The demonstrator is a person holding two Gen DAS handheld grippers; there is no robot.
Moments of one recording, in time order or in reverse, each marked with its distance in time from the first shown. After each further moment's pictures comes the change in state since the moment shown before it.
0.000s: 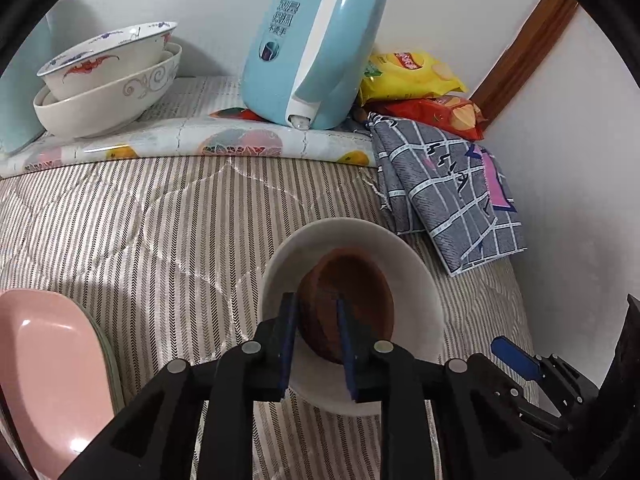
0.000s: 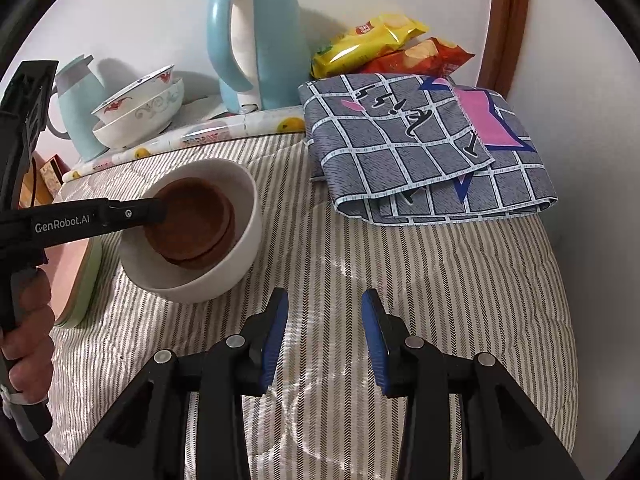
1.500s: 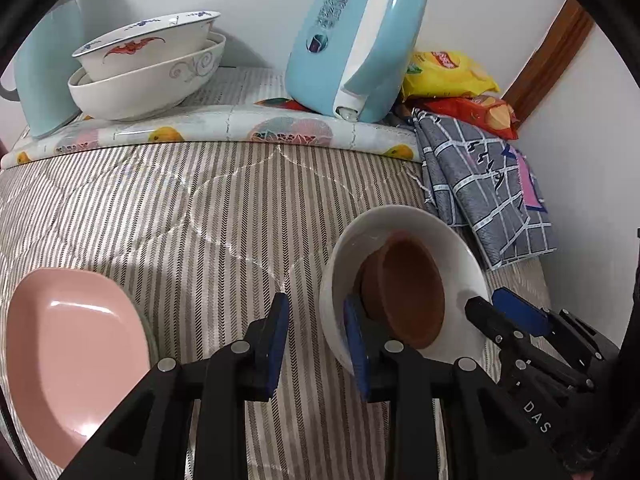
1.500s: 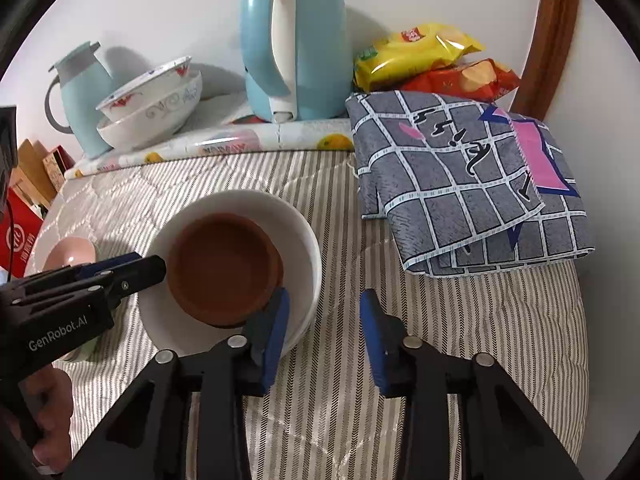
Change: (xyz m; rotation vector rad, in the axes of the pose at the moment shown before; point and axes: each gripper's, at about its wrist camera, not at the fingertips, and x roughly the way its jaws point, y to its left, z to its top) left arm 0.003 0.021 -0.005 -0.030 0.020 0.110; right arm 0.031 0.042 0.039 -0.055 0.027 0.007
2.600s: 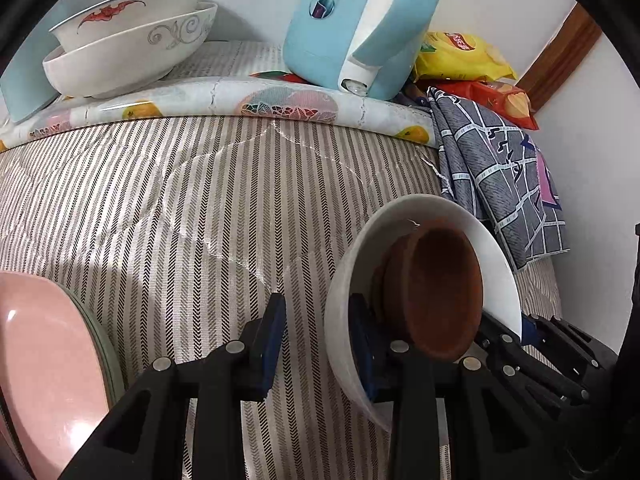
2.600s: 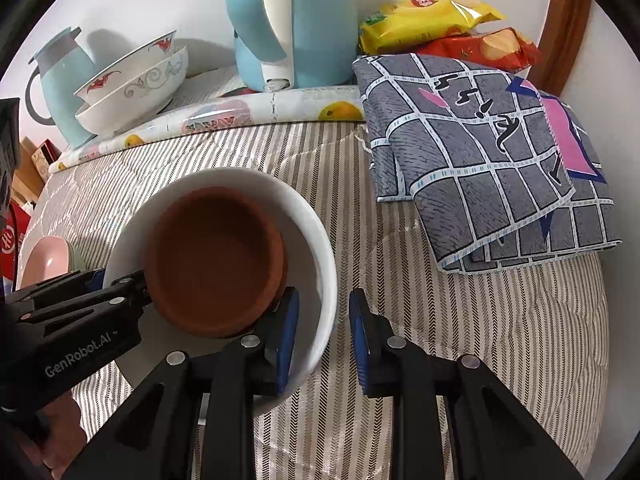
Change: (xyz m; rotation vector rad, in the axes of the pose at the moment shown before) left arm 0.037 0.002 0.003 -0.016 0.037 -0.024; right arm 0.040 0.000 0.004 0.018 0.069 0.003
